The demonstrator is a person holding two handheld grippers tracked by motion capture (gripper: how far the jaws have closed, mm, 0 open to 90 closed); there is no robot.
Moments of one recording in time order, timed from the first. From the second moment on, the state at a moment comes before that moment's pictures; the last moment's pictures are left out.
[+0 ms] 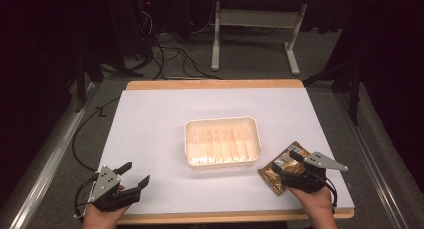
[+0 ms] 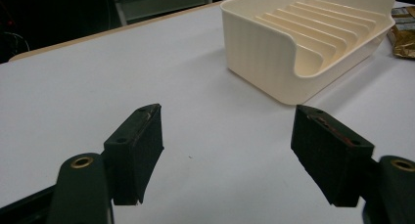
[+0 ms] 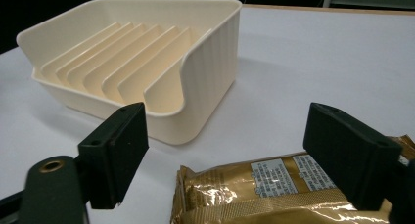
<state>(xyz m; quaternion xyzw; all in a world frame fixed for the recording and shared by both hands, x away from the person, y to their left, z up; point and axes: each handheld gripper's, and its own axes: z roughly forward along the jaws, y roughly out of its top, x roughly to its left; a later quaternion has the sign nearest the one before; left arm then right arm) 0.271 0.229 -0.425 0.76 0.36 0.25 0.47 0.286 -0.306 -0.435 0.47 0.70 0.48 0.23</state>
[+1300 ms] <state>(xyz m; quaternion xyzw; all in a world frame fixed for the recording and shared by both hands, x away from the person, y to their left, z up) 0.274 0.223 -0.429 0.77 0.36 0.25 0.46 0.296 -0.362 -0.444 0.54 0.66 0.47 0.23</state>
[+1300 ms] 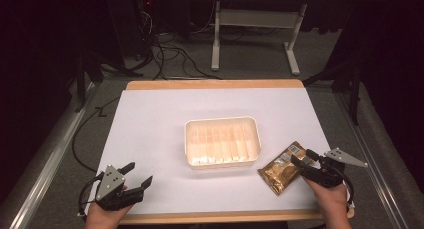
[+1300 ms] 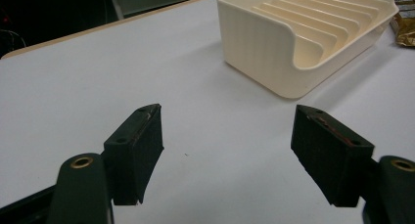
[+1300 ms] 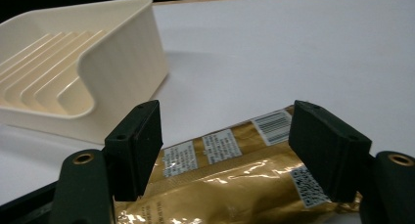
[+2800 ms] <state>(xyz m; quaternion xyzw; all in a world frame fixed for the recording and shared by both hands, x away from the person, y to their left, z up) 0.271 0.223 -0.430 0.78 0.36 0.25 0.45 0.320 -0.426 -0.486 0.69 0.52 0.50 0.06</state>
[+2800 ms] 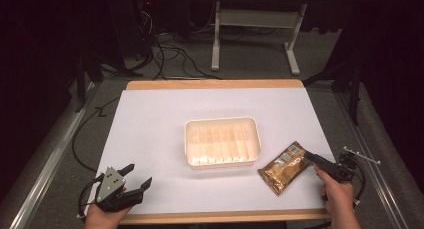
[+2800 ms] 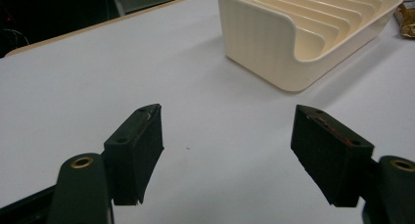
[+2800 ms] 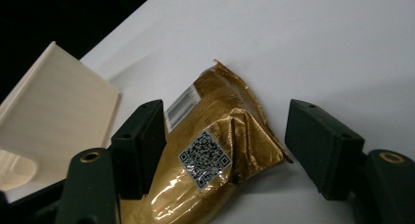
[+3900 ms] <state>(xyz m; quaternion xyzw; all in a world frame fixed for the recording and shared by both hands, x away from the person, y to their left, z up) 0.272 0.220 -0.430 0.78 0.35 0.25 0.45 0.315 -0.414 -0.480 0.64 0.57 0.52 0.06</state>
